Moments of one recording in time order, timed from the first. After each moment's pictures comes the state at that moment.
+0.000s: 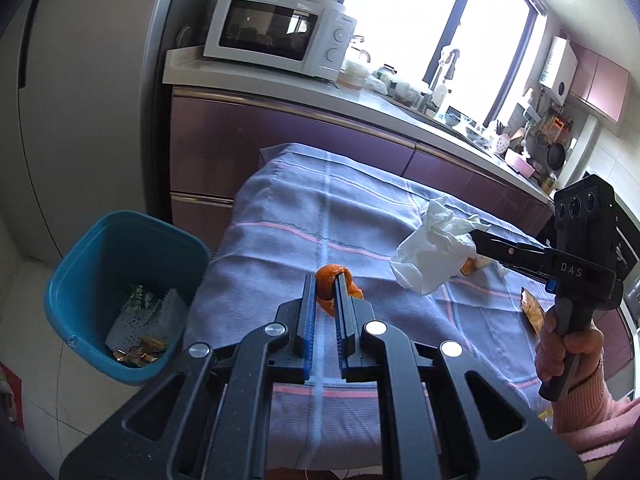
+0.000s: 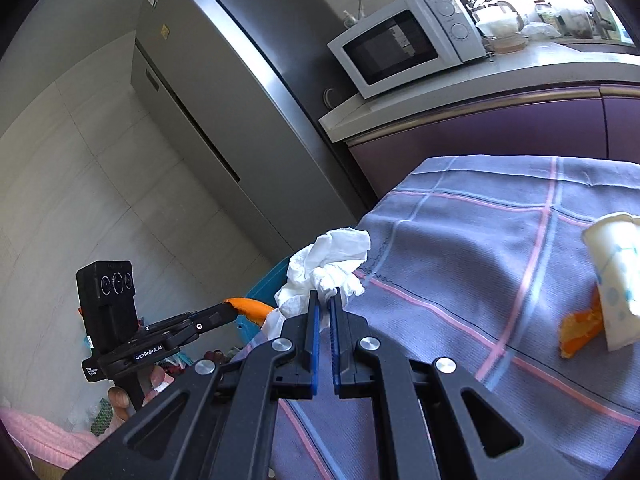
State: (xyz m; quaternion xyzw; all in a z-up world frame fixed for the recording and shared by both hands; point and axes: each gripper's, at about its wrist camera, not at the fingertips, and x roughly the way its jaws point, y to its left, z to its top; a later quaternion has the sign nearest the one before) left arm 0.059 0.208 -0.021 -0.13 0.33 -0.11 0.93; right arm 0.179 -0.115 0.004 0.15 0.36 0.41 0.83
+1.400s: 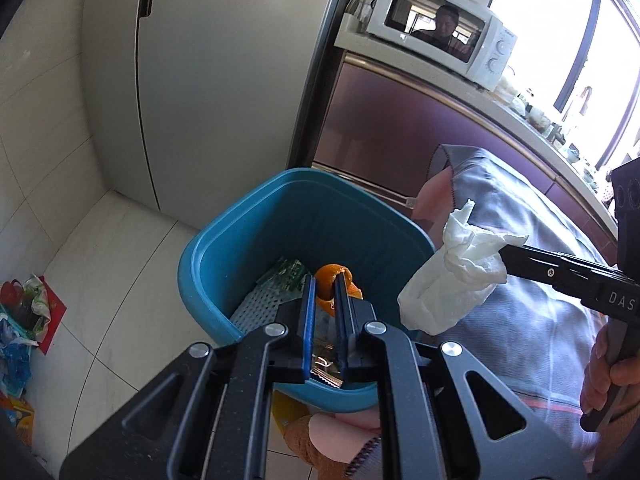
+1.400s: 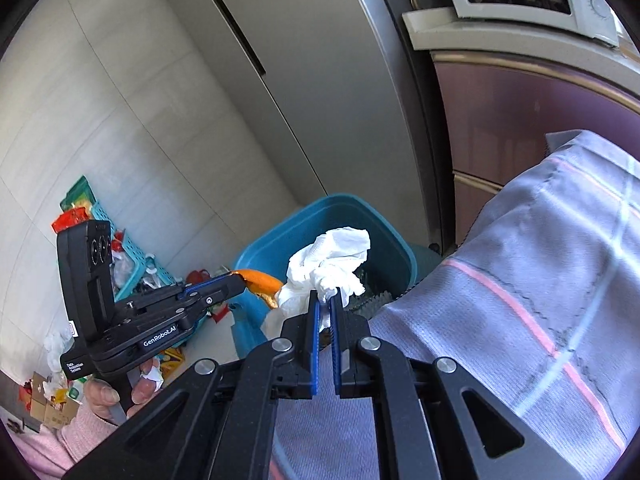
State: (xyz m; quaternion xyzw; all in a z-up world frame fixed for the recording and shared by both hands) left arm 0.076 0.366 -0.100 -0.18 0.38 0.09 0.90; right arm 0.226 0.105 -0.041 -0.01 0.45 0.46 0.76
